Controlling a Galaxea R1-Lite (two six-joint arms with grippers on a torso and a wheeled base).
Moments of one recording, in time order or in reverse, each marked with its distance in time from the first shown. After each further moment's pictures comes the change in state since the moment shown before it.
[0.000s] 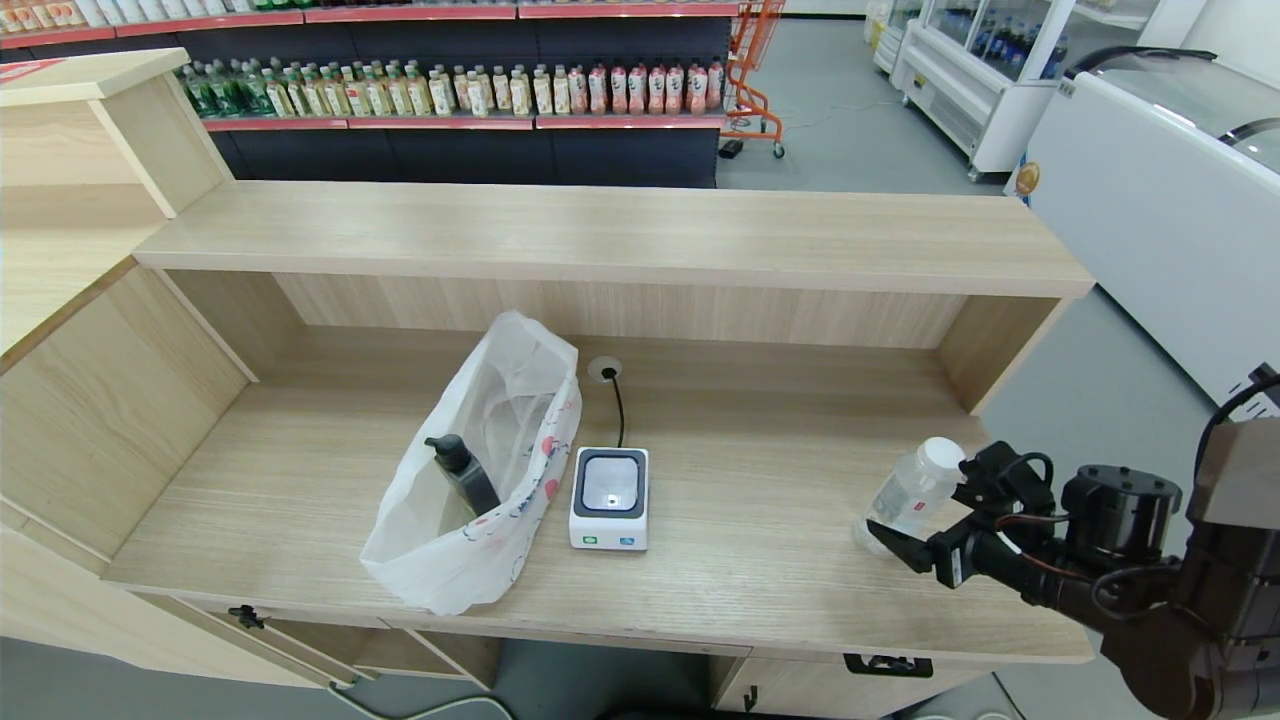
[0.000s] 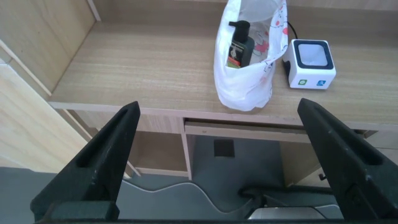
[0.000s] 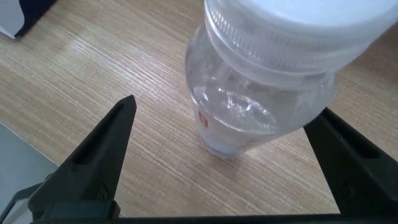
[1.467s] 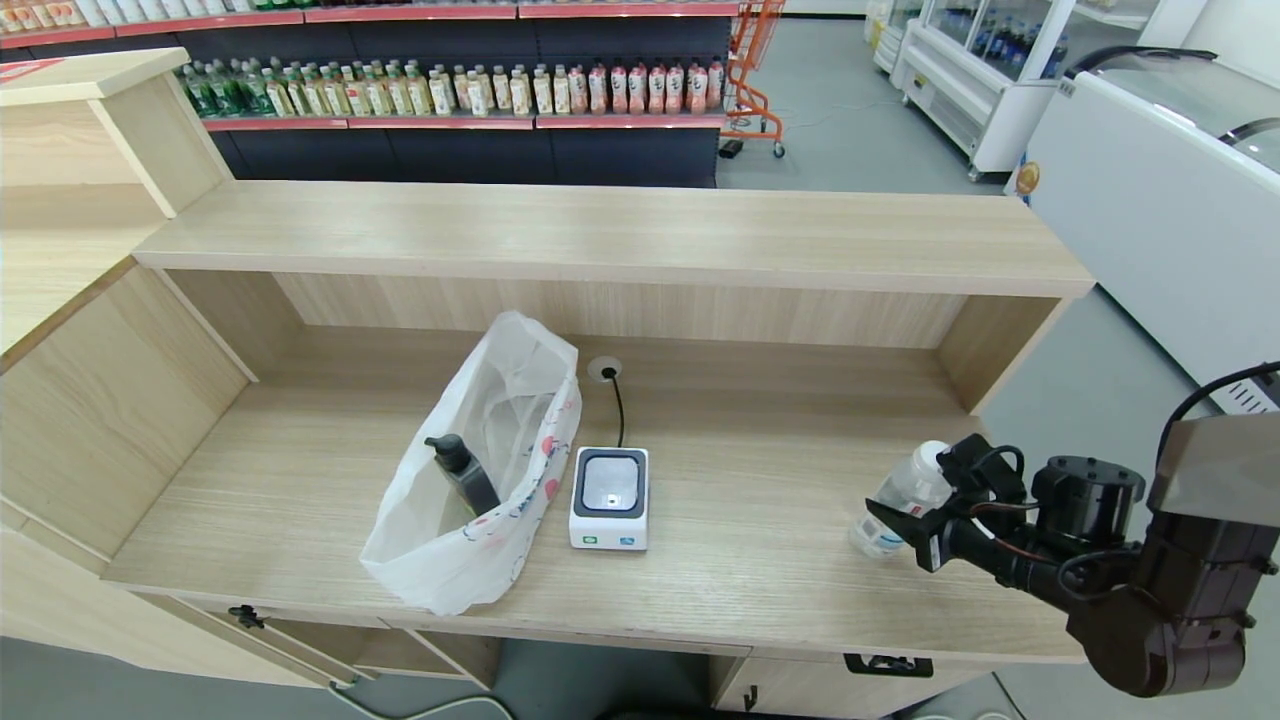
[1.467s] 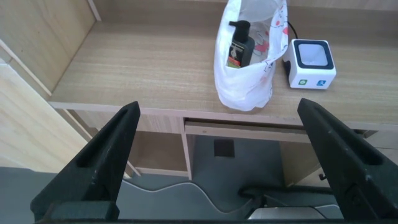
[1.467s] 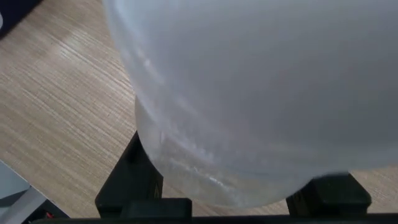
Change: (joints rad) left arm 0.000 0.000 0.000 0.000 0.000 0.000; right arm 0.003 0.069 -0.106 0.021 -0.001 -0.025
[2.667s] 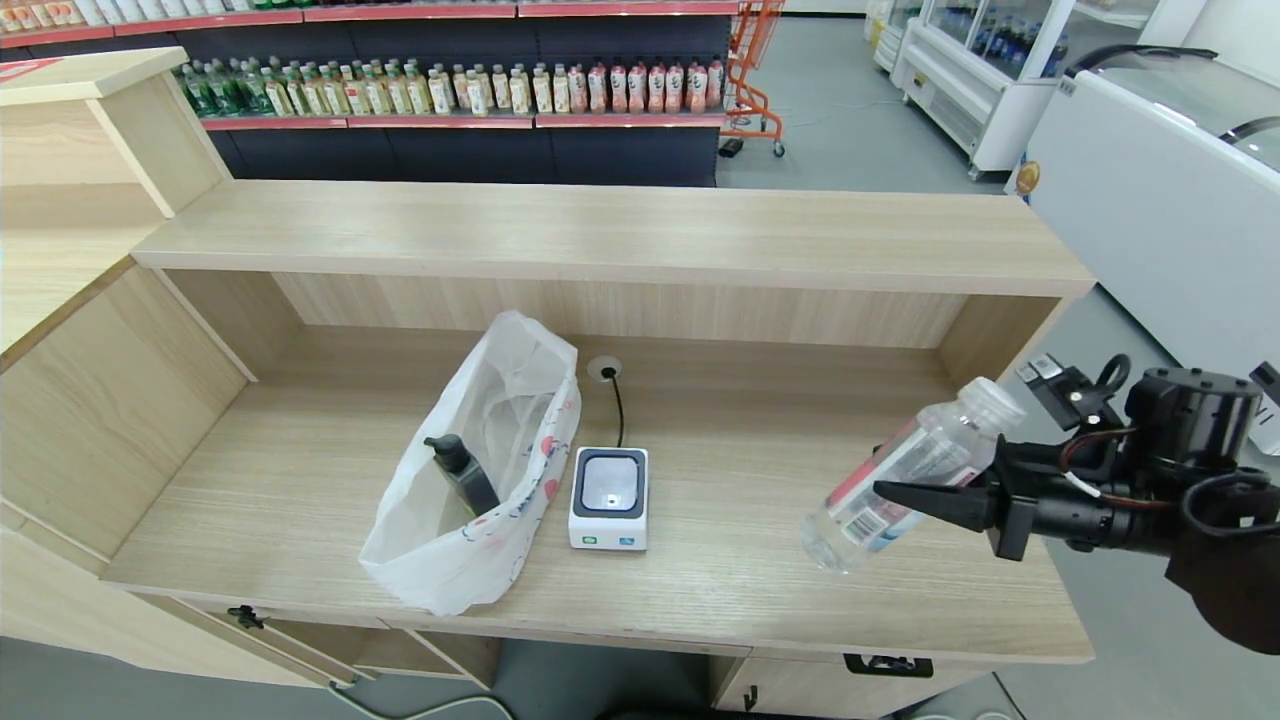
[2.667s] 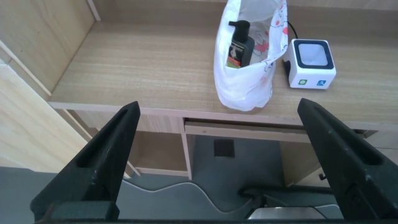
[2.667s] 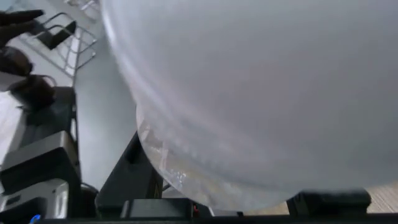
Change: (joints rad) left arm 0.000 0.000 0.000 0.000 0.000 0.000; right arm 0.018 -0.435 -0.058 0.404 0.736 0.237
